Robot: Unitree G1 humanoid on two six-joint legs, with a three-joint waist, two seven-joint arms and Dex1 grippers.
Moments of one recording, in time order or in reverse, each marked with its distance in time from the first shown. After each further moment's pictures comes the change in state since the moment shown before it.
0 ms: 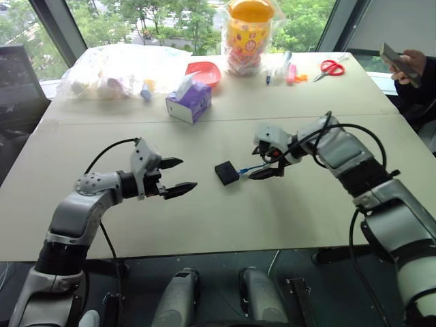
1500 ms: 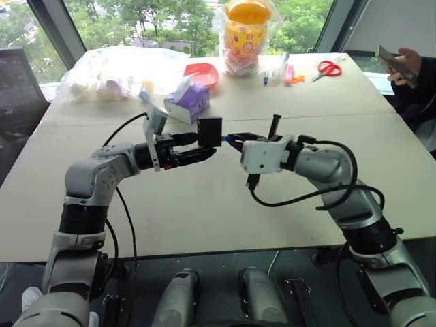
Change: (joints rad) left arm -0.340 -0.161 0.046 0.195 -0.216 0.285 -0.001; right arm 0.498 0.022 -0.333 -0.890 -0.328 -0.345 -0.455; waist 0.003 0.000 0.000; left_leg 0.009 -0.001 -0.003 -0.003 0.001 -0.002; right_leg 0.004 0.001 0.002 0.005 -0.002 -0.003
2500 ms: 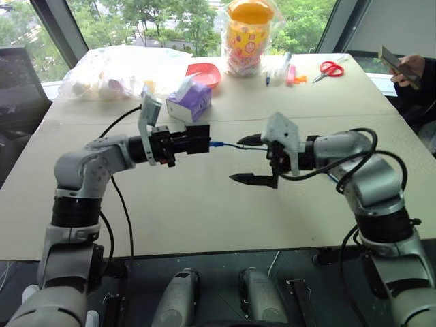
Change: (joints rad) left arm -0.056 0.062 0.027 0.004 -0.102 0.088 -0.069; right arm -0.153 -0.026 -0.156 -0.022 0.658 0.909 0.355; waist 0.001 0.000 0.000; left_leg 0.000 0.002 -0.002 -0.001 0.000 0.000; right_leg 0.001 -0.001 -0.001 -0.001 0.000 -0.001
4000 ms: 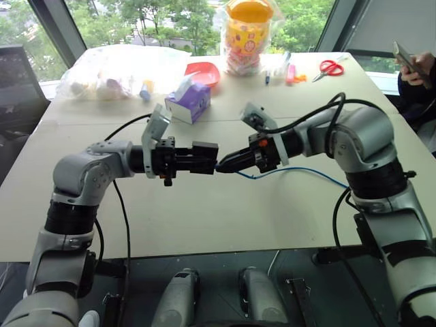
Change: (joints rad) left arm 0.059 0.051 -0.089 -0.105 0.022 -0.010 -0.148; right arm -0.294 0.005 0.173 0.234 0.242 0.298 0.013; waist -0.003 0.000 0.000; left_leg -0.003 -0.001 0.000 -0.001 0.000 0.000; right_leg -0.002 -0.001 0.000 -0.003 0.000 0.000
